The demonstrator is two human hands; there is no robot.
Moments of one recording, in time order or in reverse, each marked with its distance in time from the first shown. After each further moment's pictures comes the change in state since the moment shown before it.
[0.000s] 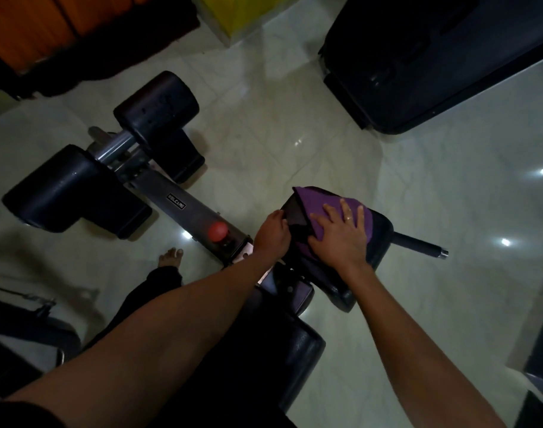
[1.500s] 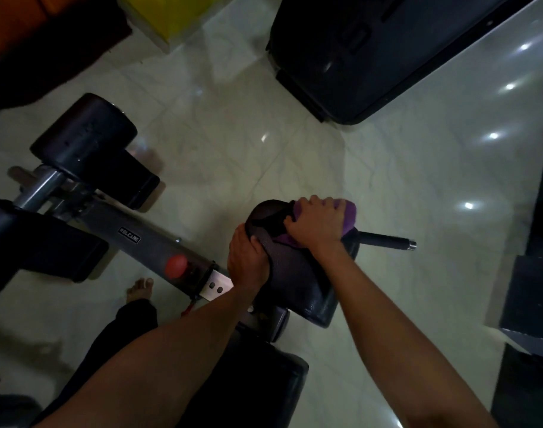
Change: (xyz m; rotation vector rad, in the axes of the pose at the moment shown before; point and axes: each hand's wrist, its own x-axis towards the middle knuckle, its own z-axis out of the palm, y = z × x) left_hand 0.022 0.006 0.050 0.012 0.286 -0.123; right_hand 0.076 0.036 -0.014 -0.020 -0.067 0.250
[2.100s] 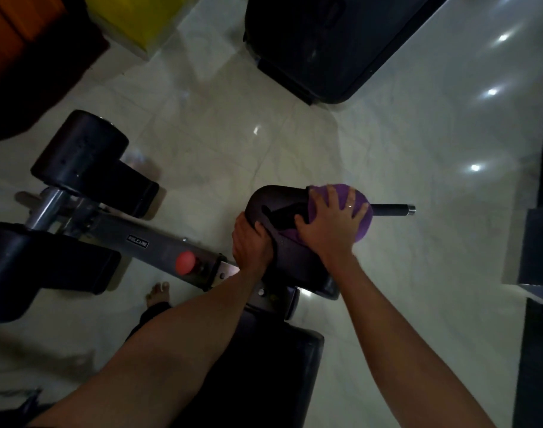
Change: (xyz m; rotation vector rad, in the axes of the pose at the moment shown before) left_hand -0.002 0.004 -0.005 0.078 -0.031 0.013; right_hand -0.062 0.016 0.033 0.331 0.198 0.223
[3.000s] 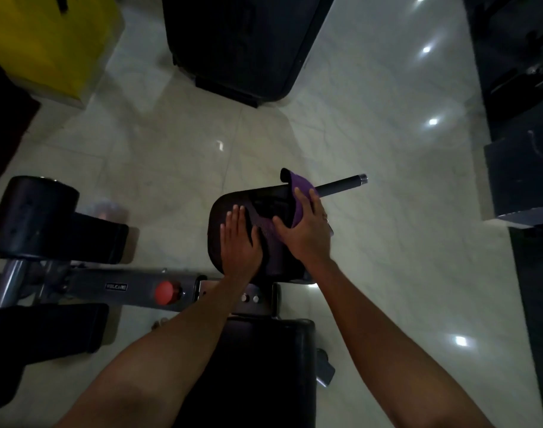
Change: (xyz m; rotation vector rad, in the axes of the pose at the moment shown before) left_hand -0.015 0.010 0.013 0.242 -0.175 0.626; right_hand -0.036 0.041 0.020 0.569 0.176 0.211
